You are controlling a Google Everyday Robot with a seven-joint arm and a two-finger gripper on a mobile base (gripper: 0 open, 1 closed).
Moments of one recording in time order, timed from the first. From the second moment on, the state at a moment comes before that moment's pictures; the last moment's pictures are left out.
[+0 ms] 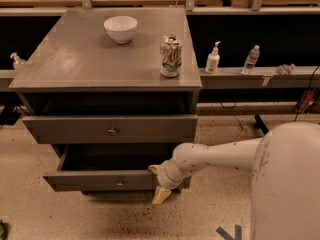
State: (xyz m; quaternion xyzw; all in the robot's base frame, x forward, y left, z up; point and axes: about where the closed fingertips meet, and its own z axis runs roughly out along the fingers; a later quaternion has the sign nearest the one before) arm 0.527 0.013 0.419 -0.75 0.61 0.15 0.22
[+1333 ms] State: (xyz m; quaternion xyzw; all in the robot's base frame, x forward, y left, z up) arm 0.456 -0.001 0.453 -0.74 0.61 0.16 0.23
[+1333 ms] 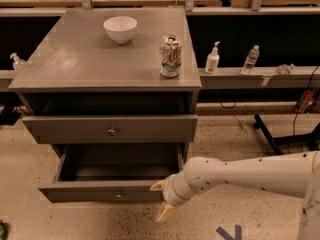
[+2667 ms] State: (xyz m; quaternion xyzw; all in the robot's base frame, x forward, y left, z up) arm 0.528 -0.024 0.455 -0.73 0.61 0.13 0.28
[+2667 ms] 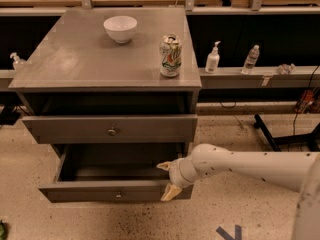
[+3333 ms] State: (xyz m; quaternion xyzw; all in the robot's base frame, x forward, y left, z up) arm 0.533 -0.006 0.396 -0.74 0.62 0.16 0.22
